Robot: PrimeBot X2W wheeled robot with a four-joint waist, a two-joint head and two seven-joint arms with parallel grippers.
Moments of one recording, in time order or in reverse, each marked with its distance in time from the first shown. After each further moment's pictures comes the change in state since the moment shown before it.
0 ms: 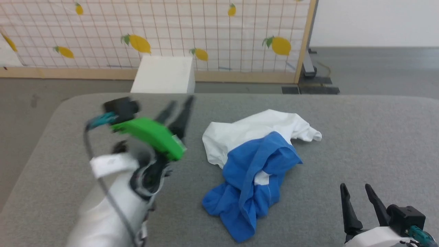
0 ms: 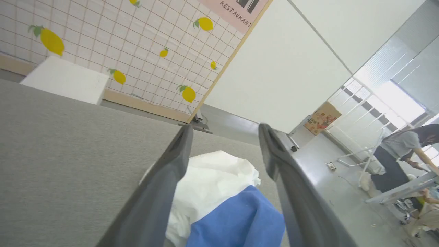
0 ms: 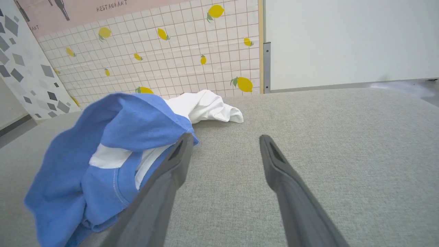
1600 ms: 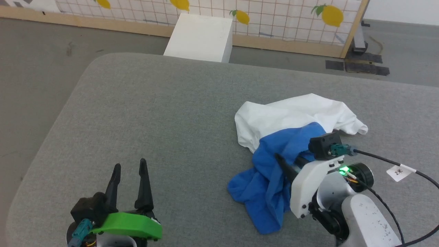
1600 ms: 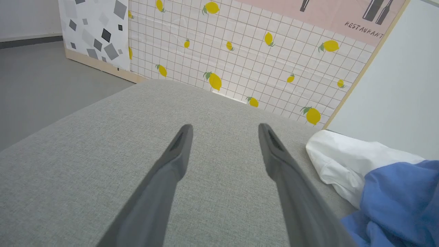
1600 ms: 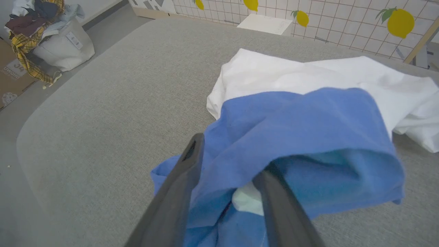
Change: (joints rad) left arm 0.600 -0.160 0.437 -0.396 0.736 0.063 -0.230; right arm -0.314 0.001 0.292 -0.036 0.090 0.000 0.608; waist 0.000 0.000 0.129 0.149
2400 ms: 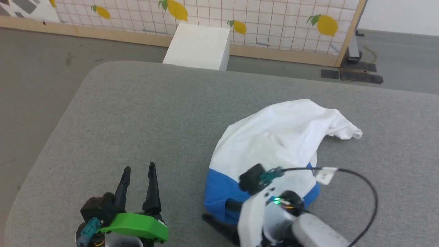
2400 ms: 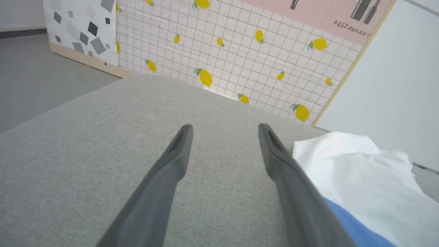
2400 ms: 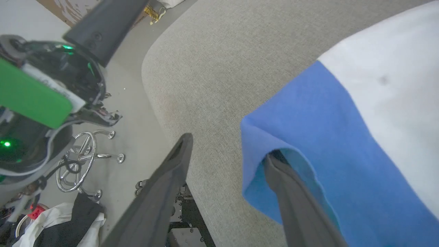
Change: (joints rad) left arm -0.015 -0.002 -0.033 0.052 -0.023 -0.010 0.000; right arm -0.066 -0.026 0.456 0.068 0.376 0.000 0.099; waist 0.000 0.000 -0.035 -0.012
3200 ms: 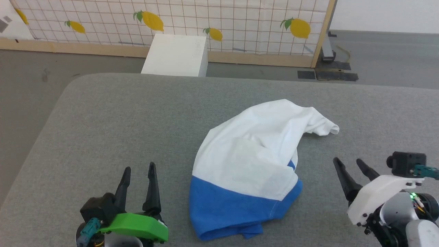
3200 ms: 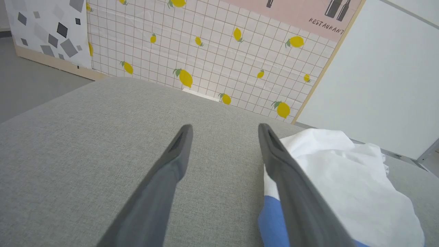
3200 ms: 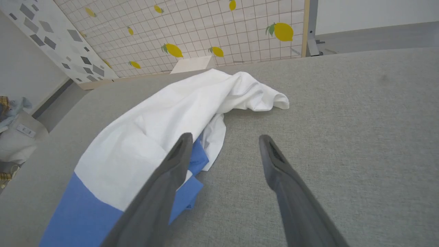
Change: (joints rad) left arm 0.001 -0.001 0.002 0.006 0.000 -0.007 0.000; right arm 0.250 -0.002 -0.765 -0.248 -0.276 0.000 -0.107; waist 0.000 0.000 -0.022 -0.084
